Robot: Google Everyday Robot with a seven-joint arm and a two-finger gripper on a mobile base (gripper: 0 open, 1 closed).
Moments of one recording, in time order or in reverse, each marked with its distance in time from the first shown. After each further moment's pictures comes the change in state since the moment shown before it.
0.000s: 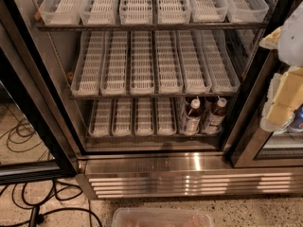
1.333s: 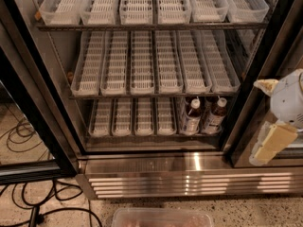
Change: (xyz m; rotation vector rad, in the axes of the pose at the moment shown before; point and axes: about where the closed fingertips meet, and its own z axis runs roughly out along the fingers) arm 0.040 0.020 0.097 0.031 -0.133 0.011
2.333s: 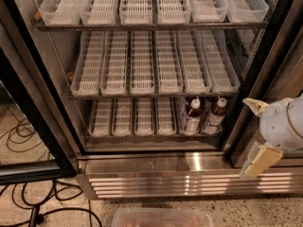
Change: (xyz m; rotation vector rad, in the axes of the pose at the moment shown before) arm 0.017 0.019 0.053 0.022 -0.093 -0.051
